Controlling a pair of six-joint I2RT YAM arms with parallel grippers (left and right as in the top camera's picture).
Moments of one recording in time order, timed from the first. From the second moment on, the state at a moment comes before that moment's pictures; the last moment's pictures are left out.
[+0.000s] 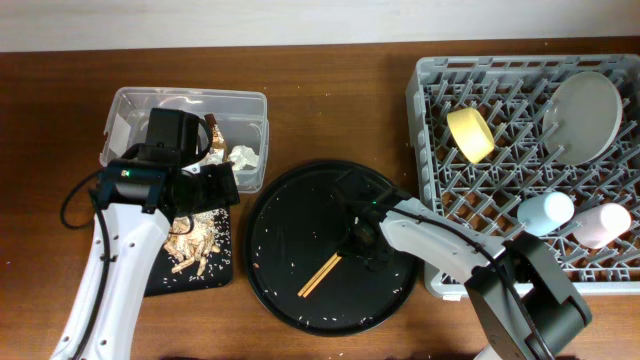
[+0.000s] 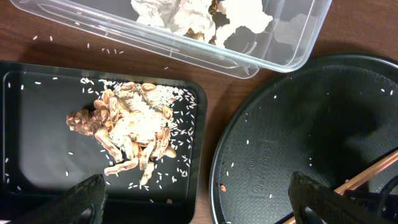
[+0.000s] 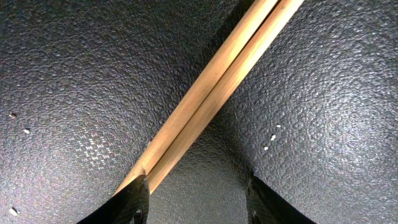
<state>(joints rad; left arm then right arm) -0.12 1.39 1.31 -1.14 -0.06 -0.34 0.64 1.78 1.03 -0.72 -0.09 0.84</state>
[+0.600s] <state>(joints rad) -0.12 1.39 1.31 -1.14 -0.06 -0.34 0.64 1.80 1.04 -0.70 0.02 0.95</state>
